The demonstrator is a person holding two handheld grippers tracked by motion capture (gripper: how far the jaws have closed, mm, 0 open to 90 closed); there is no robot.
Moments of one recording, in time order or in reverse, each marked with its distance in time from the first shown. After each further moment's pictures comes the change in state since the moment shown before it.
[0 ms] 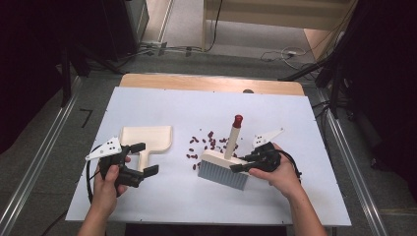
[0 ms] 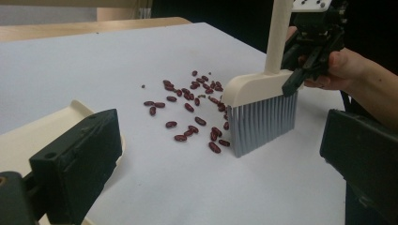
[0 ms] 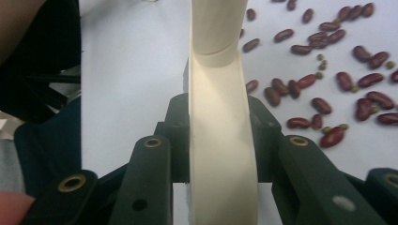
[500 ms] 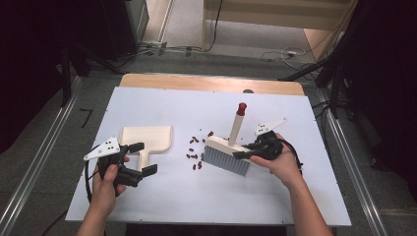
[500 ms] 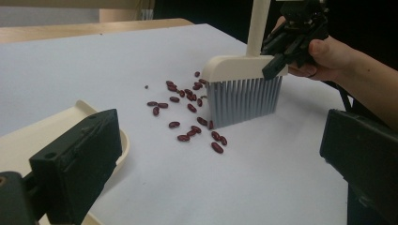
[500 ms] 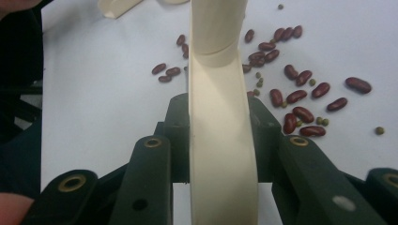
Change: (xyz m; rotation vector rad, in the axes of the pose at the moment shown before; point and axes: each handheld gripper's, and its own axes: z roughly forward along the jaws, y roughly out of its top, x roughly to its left) left arm 0.001 0.000 -0.004 -0.005 0.012 0.000; right arm -0.025 0.014 -0.009 -0.024 -0.083 0.028
